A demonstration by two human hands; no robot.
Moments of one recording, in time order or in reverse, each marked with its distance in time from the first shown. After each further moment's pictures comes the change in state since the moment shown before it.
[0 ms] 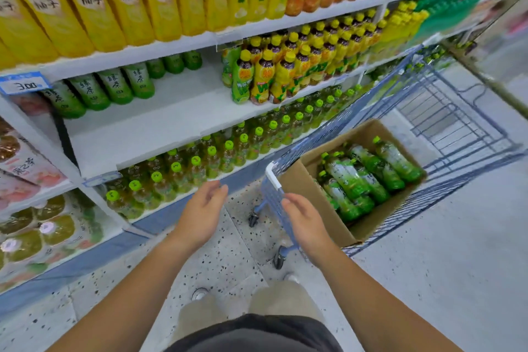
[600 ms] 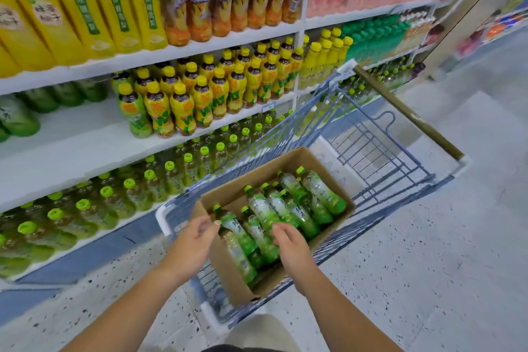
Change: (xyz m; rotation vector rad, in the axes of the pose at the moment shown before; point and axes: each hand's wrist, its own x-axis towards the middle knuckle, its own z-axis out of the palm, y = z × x) left_hand 0.052 0.098 0.266 0.081 -0.147 -0.080; right_hand 0.102 0.059 -0.267 0.045 0.005 0.159
